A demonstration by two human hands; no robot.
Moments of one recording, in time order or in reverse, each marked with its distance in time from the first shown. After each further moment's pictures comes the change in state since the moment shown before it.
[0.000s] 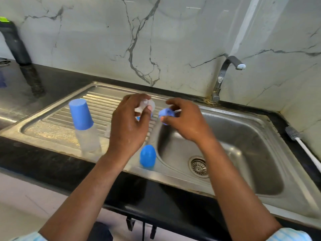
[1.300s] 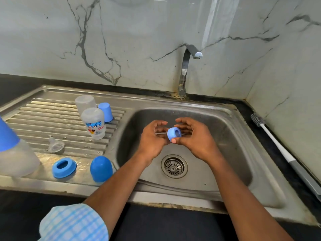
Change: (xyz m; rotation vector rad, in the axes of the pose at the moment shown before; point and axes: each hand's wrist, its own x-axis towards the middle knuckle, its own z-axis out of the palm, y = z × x) left_hand -0.039 -0.023 0.189 -0.426 -0.527 -0.624; right_hand -0.030 0.156 -0.056 0.215 0.108 0.175
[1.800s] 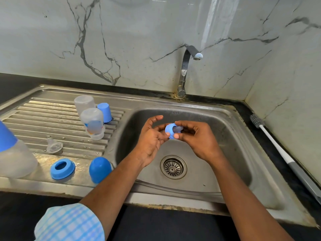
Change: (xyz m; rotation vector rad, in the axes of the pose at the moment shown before) left_hand 0.001 0.008 -0.003 -0.532 -0.122 -0.109; right_hand -0.002 -0.003 -0.005 0.025 0.023 -0.075
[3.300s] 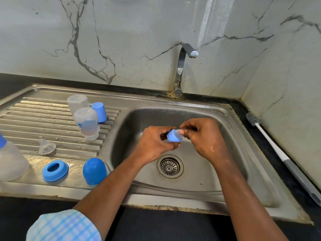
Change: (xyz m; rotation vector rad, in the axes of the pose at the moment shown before) left_hand -0.004 -0.005 0.002 0.823 -0.176 0.305; right_hand -0.007 -0.016 -0.018 -0.330 0.092 -0.015
